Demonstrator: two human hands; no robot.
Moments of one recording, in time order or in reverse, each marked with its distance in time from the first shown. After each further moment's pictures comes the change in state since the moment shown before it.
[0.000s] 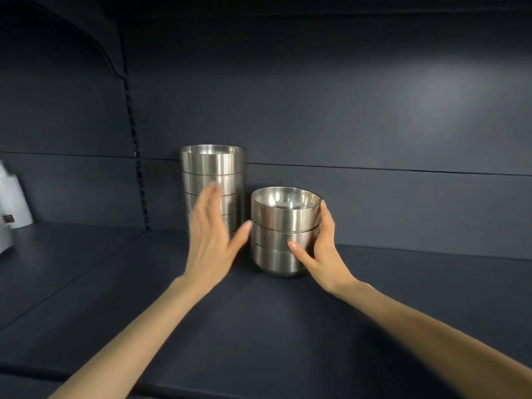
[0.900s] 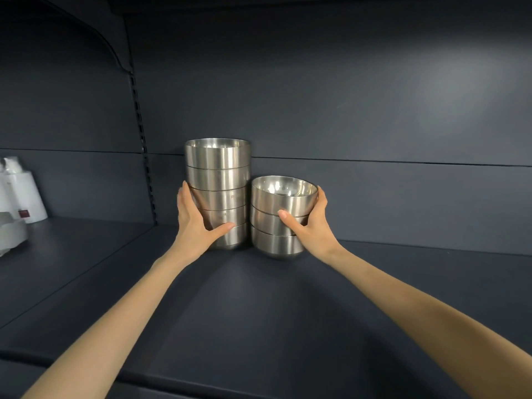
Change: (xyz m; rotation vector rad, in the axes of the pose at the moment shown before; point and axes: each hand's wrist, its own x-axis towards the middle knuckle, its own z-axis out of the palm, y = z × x) left_hand 0.009 -0.056 -0.002 -0.253 -0.276 -0.536; right_hand 0.044 -0.015 0.017 0.177 0.015 0.235
